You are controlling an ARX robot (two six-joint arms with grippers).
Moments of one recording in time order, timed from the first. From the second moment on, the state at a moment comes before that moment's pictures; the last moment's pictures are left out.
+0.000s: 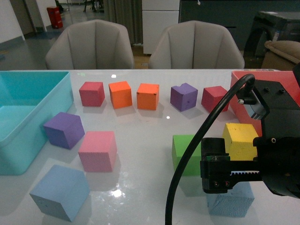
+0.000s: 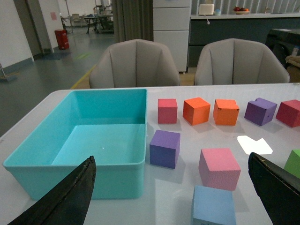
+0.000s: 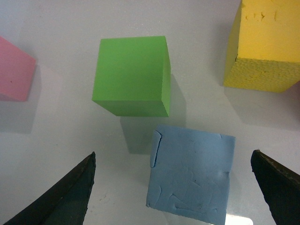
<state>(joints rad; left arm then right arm) 0.00 0.01 0.01 0.00 0.00 0.00 0.41 1.65 0.64 0.24 0.10 0.32</state>
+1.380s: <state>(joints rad) 0.00 0.01 0.01 0.00 0.00 0.00 0.41 1.82 0.61 0.33 0.11 0.33</state>
